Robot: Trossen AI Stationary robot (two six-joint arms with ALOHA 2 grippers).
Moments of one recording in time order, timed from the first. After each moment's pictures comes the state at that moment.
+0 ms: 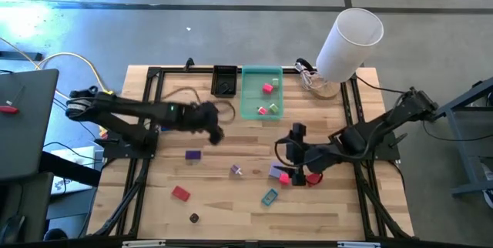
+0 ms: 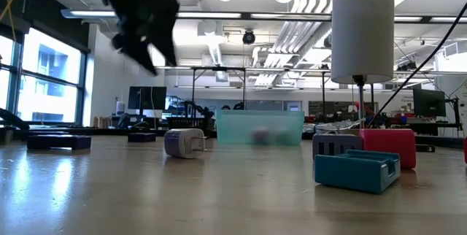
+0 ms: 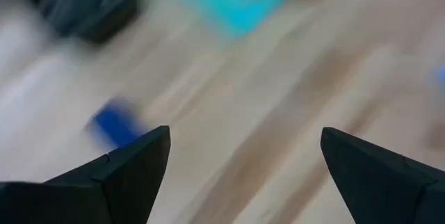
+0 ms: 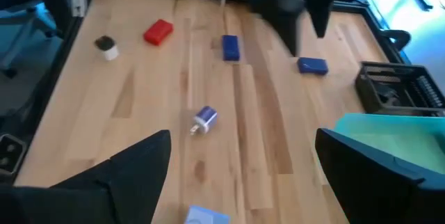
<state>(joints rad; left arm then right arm) 0.00 1.29 0.98 -0.71 -0.36 -0.74 0.48 1.37 1.26 -0.60 0.49 0.27</state>
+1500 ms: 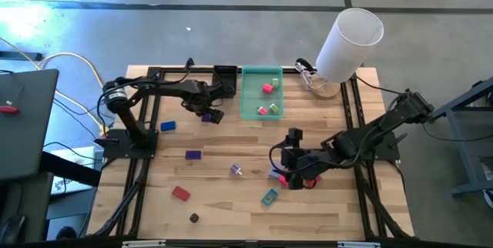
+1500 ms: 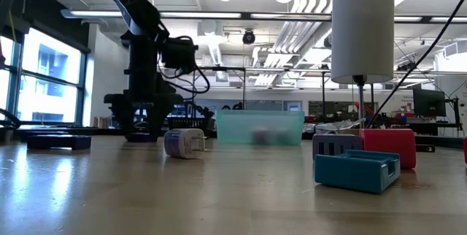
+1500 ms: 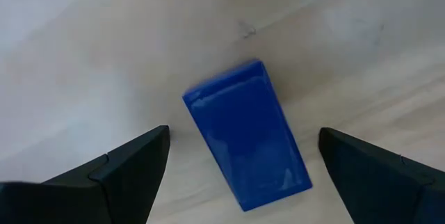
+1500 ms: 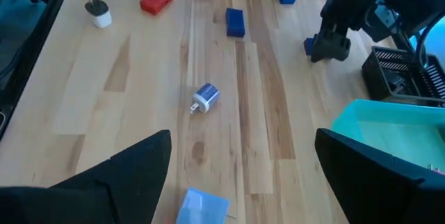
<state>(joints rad) 0.46 1.70 0.98 -0.73 -0.09 -0.65 0.49 1.43 1.26 -0.63 0.49 0.26</state>
